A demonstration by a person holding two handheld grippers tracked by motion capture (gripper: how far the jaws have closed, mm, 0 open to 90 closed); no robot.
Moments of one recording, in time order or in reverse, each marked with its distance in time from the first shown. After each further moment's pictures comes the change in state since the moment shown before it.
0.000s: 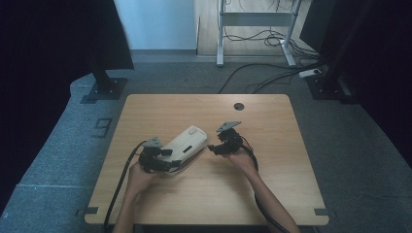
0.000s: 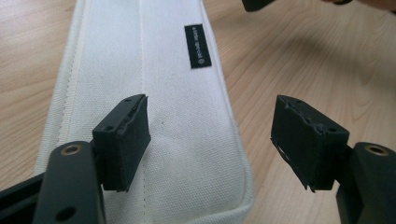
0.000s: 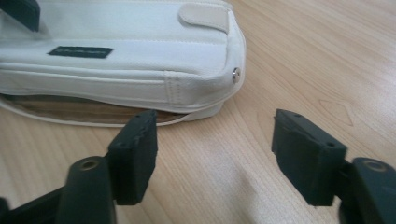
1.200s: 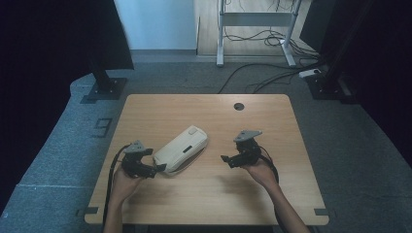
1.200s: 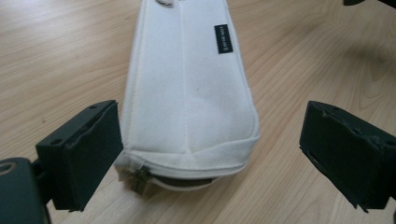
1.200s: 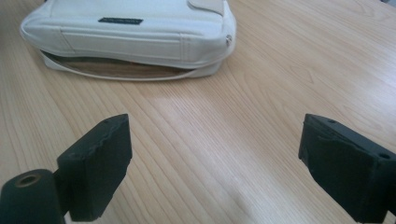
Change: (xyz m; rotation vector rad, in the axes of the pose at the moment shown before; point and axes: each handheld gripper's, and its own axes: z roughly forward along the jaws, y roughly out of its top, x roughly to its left) left arm -0.005 -0.021 -0.050 -0.042 0.144 0.013; right arm 0.007 -0.034 -0.068 -0.038 -0.025 -0.019
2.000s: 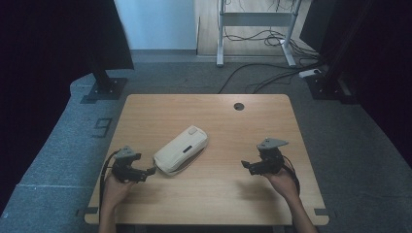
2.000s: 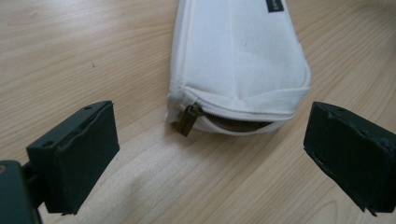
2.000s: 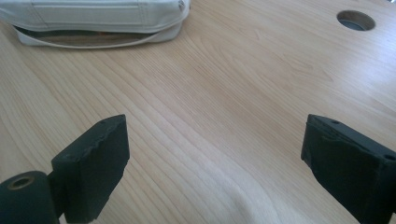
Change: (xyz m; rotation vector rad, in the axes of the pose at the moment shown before) left arm 0.016 -0.031 -0.012 0.021 0.080 -0.063; right arm -0.019 -0.049 -0.050 -0.023 -0.087 0.074
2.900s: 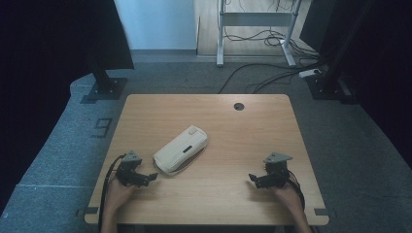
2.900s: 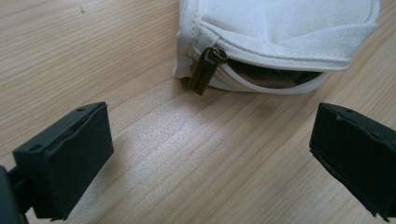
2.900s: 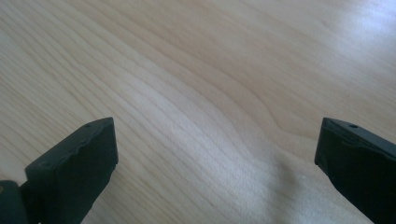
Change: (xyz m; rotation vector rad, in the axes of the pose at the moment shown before) left arm 0.004 -0.020 0.024 0.106 0.036 0.010; right arm -0.002 -0.061 0.007 0.081 -0.068 0.048
